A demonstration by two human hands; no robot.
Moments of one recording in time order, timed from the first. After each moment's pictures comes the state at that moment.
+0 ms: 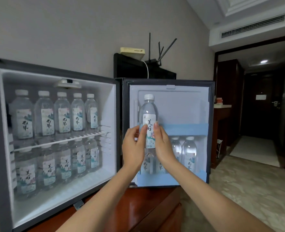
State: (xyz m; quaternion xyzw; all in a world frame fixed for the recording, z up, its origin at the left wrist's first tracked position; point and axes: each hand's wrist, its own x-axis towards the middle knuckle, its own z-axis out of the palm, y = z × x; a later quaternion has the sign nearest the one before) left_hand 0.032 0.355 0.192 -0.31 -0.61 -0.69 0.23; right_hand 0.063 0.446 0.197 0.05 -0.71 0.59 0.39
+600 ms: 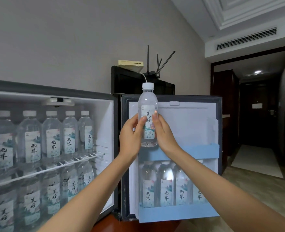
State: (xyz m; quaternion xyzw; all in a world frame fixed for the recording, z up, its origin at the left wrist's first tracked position) left_hand -0.039 0.370 0.281 -0.42 -0.55 -0.69 0.20; right_hand 0.003 0.474 0.289 0.10 -0.73 0.55 0.41
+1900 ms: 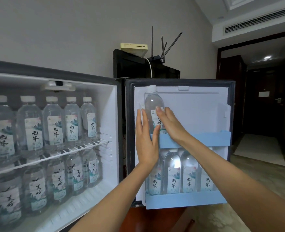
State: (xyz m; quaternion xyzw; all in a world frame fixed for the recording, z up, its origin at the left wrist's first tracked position) left_hand -0.059 0.413 0.218 -0.37 -0.61 -0.59 0.38; right_hand -0.022 0.507 0.277 0.03 -0.81 0.45 0.36
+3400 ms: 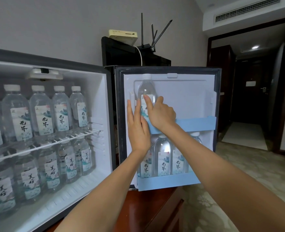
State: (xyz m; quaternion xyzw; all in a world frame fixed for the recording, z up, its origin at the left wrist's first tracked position) left_hand -0.057 0.418 0.209 -0.35 -0.61 -0.59 0.39; right_hand -0.022 0.484 0.276 -0.22 -0.87 0.16 0.41
